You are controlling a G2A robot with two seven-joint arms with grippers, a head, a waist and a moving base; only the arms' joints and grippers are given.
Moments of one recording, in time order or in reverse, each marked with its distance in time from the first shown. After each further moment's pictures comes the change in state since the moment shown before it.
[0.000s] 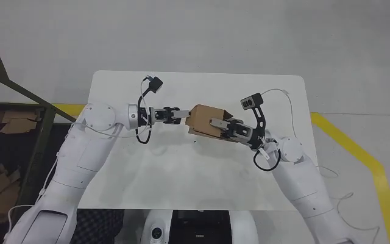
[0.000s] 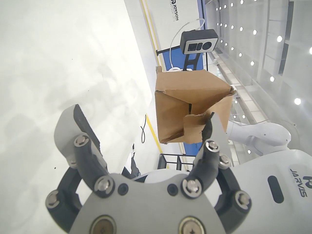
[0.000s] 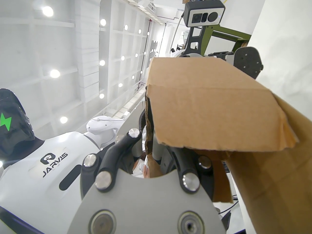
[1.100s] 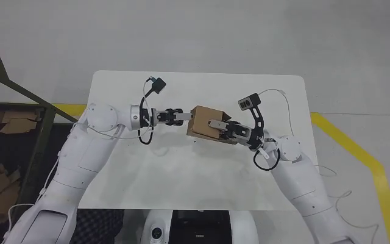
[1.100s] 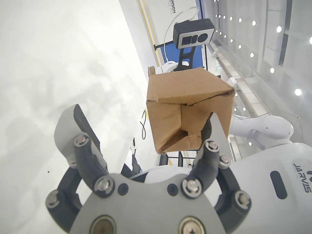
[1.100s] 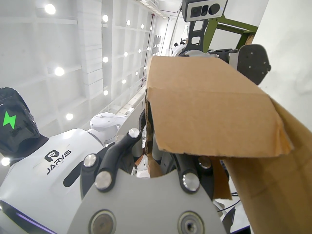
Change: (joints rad) left arm 0.002 0.008 0.004 -0.007 -0.010 -0.025 0.014; right arm 0.014 -0.003 -0.009 0.027 0.025 0.009 0.029
